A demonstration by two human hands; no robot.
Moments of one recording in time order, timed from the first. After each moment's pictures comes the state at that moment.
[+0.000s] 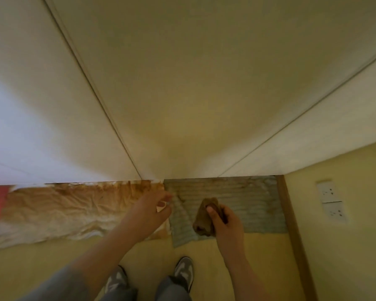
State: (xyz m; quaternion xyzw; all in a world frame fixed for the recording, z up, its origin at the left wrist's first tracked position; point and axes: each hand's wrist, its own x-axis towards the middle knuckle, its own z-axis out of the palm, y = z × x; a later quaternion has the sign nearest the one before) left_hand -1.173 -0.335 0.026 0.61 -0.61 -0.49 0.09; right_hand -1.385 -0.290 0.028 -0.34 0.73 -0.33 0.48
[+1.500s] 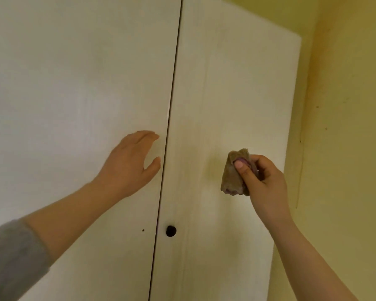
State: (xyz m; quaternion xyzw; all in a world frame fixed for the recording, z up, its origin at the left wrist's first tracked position) left_hand -1.404 -0.455 0.864 0.38 -0.78 0.19 0.46; right_hand -1.665 -0.372 0.853 -0.58 0.41 -0.70 0.02
